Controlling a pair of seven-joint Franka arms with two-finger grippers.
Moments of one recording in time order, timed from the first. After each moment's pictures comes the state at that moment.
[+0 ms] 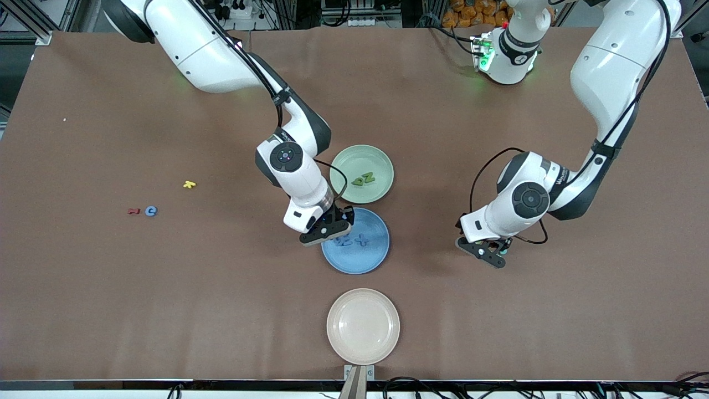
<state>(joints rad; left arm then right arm) 0.16 0.68 -0.52 -1.77 0.41 2.33 -0.02 0.49 0.74 0.17 -1.57 -0.11 2.62 0.43</state>
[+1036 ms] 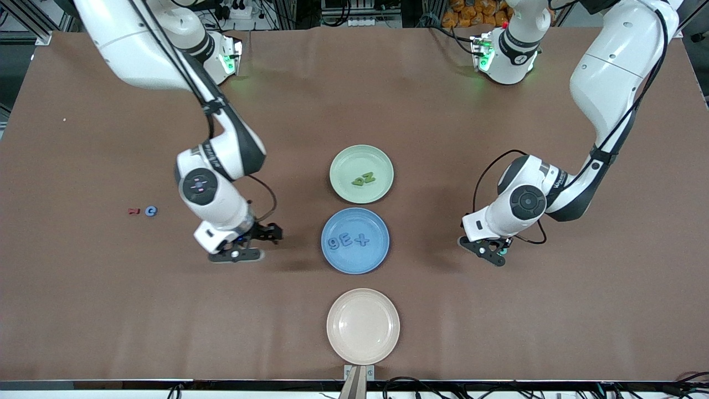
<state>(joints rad) 0.17 0.70 -0.50 -1.80 0.46 2.35 -0.02 0.20 0.57 0.17 -1.70 -0.12 2.33 0.39</state>
